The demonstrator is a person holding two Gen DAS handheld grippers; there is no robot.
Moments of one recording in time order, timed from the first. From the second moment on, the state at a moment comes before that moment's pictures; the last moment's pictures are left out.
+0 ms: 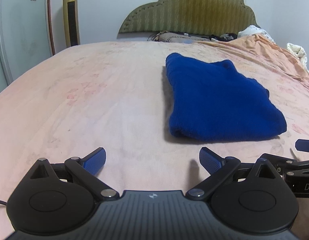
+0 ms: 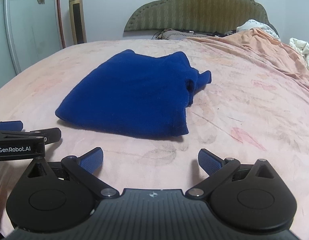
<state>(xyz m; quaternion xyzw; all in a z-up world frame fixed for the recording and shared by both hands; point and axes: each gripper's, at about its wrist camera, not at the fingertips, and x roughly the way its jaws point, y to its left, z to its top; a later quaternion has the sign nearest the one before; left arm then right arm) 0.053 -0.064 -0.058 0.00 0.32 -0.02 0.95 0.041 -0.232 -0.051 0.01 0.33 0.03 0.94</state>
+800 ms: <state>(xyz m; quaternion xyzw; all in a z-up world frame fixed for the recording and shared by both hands) 0.058 -0.064 -0.061 0.01 0.34 0.00 0.94 0.042 -0.235 -0.050 0.02 0.33 0.01 0.94</state>
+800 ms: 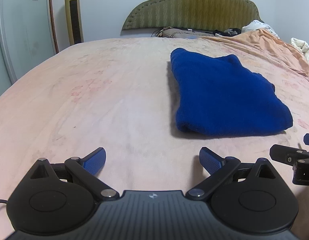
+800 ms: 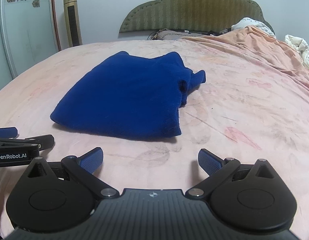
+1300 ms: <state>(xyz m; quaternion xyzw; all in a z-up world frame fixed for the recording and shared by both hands) 0.058 -0.063 -0.063 0.01 0.34 0.01 0.94 0.043 -0.230 -0.050 0.02 0.34 0.01 0.94</state>
